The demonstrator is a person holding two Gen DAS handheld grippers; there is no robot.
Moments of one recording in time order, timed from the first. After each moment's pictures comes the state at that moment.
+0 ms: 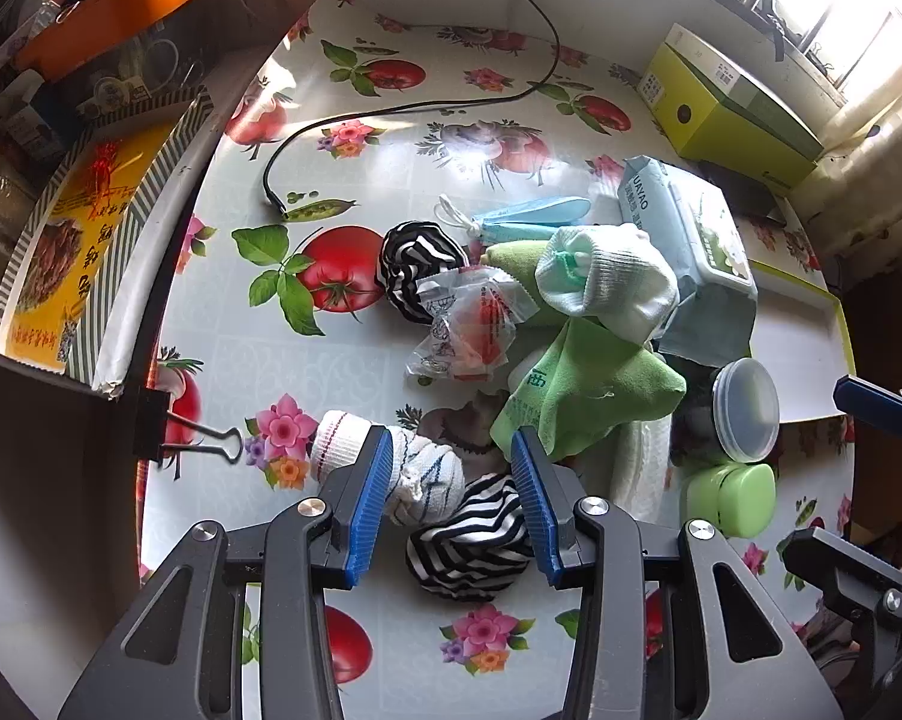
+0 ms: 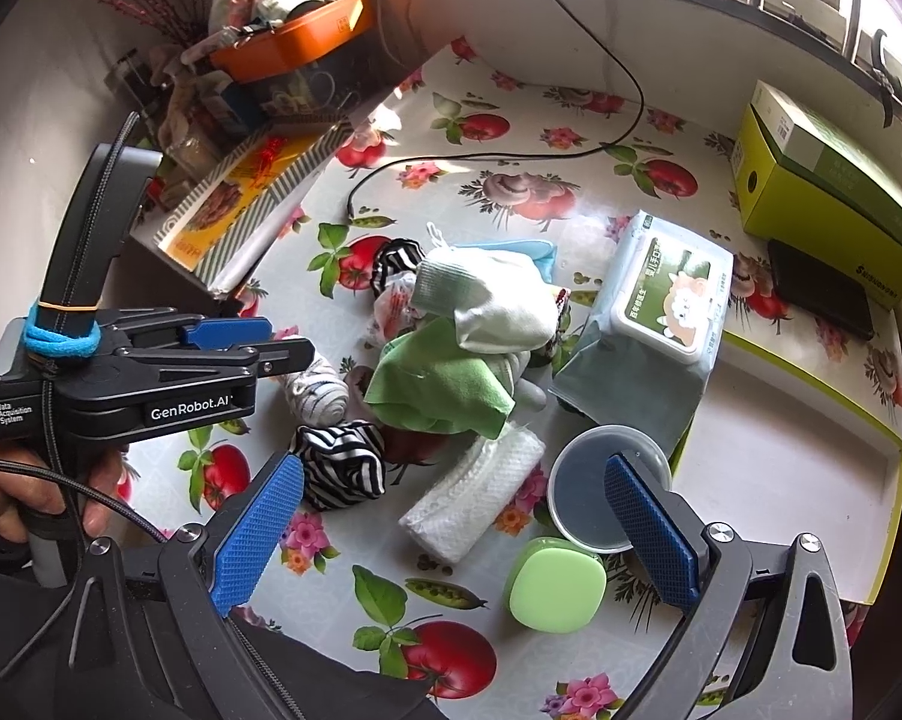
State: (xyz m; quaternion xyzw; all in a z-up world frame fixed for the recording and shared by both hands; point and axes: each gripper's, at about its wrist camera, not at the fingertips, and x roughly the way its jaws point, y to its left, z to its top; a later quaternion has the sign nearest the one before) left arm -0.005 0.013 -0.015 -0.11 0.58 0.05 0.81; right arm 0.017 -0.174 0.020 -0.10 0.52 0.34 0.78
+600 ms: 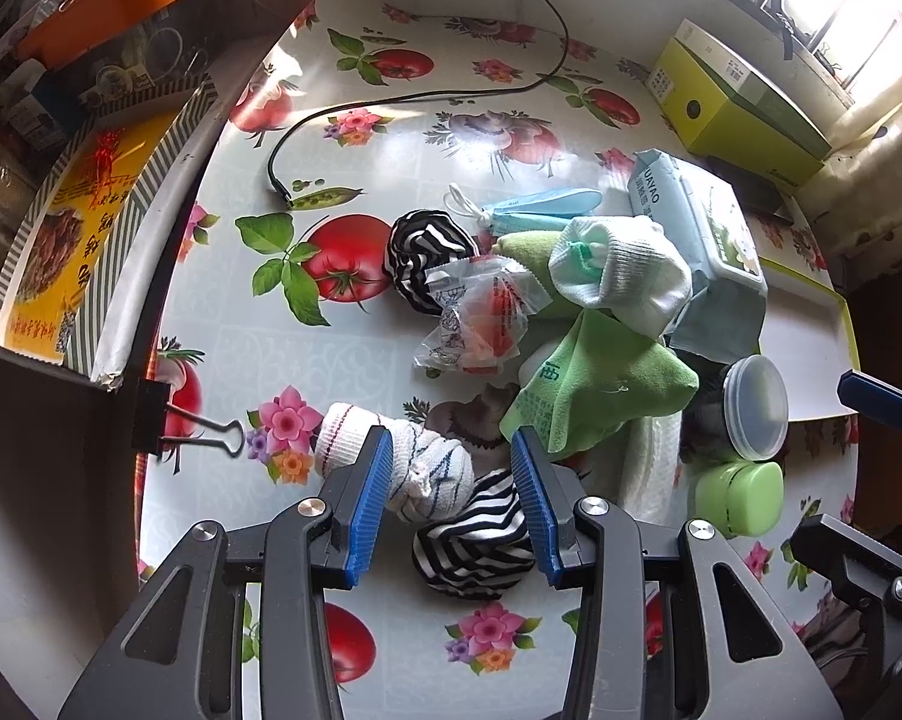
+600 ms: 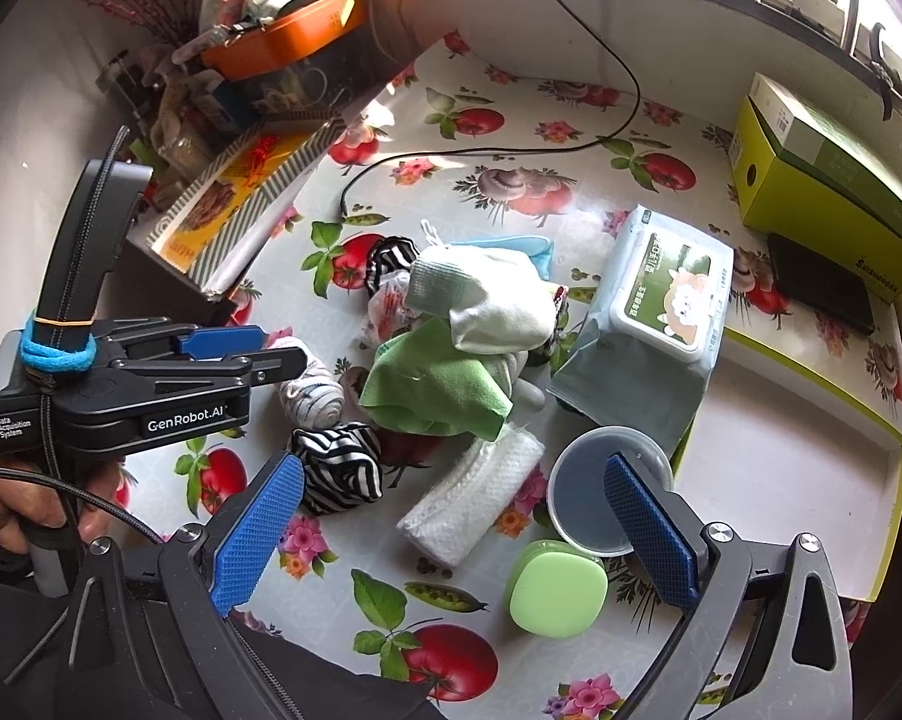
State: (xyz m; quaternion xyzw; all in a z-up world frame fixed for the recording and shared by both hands) left arm -0.005 0.017 -0.021 -0.11 0.58 0.05 0.80; right arm 0.021 -0.170 0.014 -0.10 0.53 0.33 0.78
